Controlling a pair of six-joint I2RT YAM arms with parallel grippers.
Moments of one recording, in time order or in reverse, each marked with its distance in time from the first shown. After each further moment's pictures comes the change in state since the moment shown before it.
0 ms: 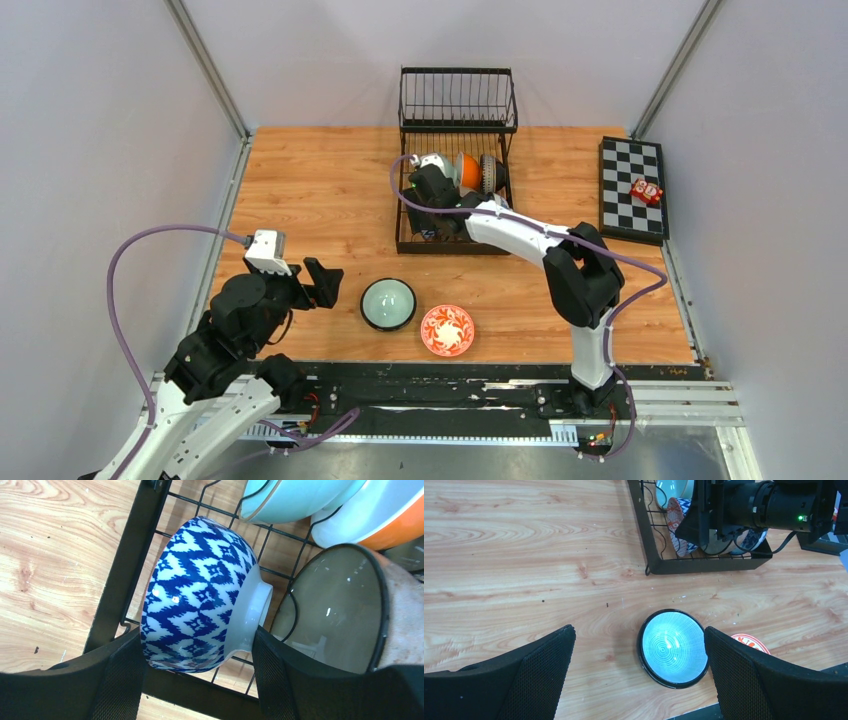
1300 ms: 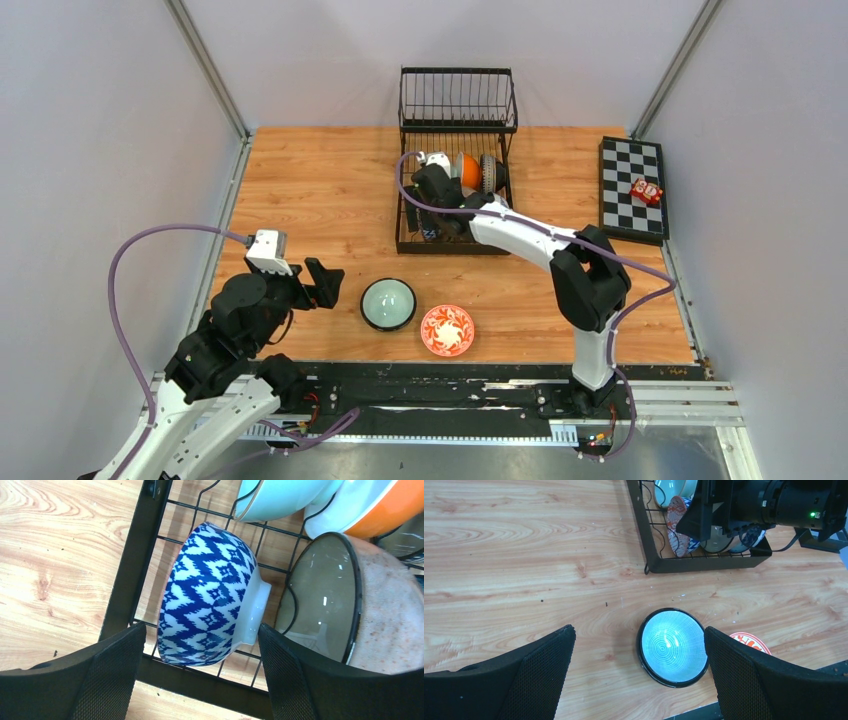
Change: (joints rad) left arm 0.000 0.004 0.000 0.000 0.008 0.003; right arm -0.005 -0.036 -0.037 0.021 -0.011 0.081
